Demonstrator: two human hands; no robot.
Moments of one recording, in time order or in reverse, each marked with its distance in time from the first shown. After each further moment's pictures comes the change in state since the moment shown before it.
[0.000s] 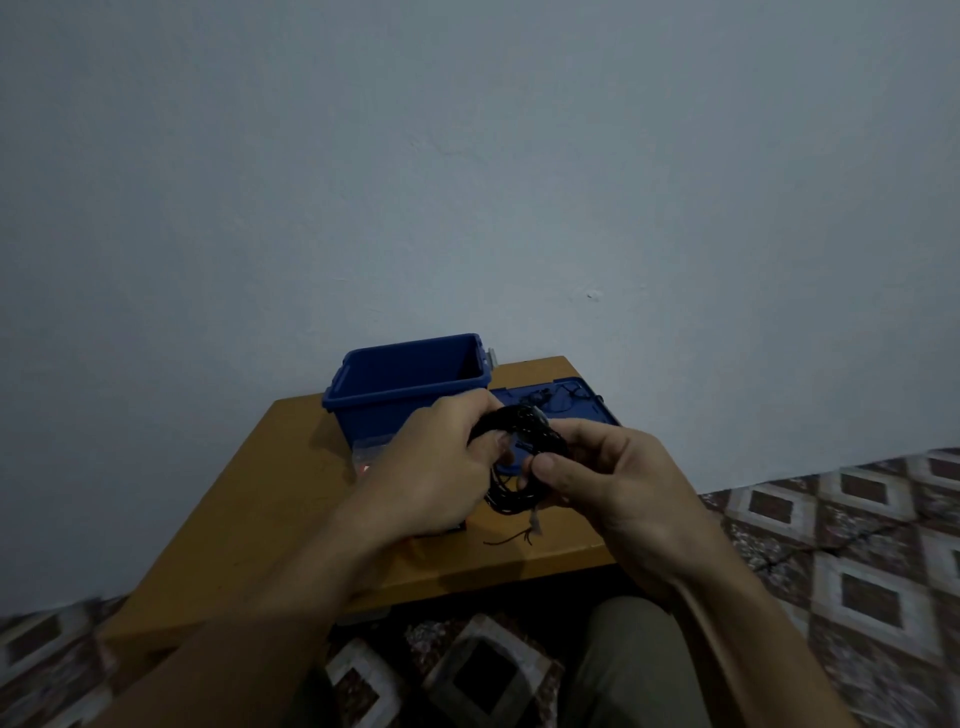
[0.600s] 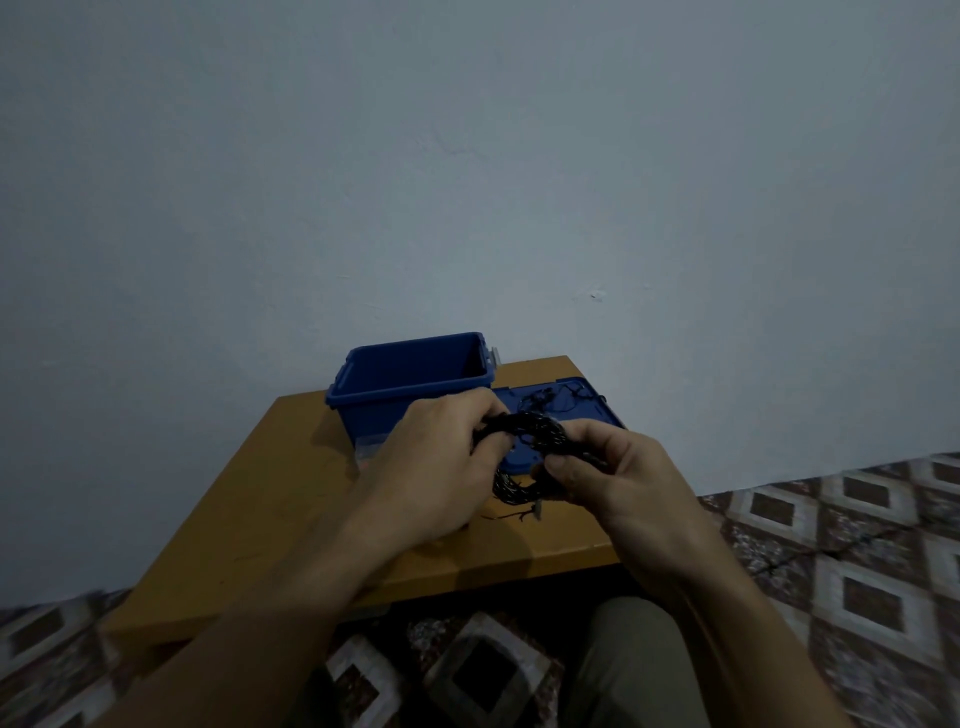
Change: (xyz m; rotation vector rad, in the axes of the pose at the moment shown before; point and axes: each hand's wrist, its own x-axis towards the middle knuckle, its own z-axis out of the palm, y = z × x) left_hand -0.004 -0.006 0.003 0.116 0.144 0.102; right_hand 0.001 0.004 0.000 -0.162 0.087 0.017
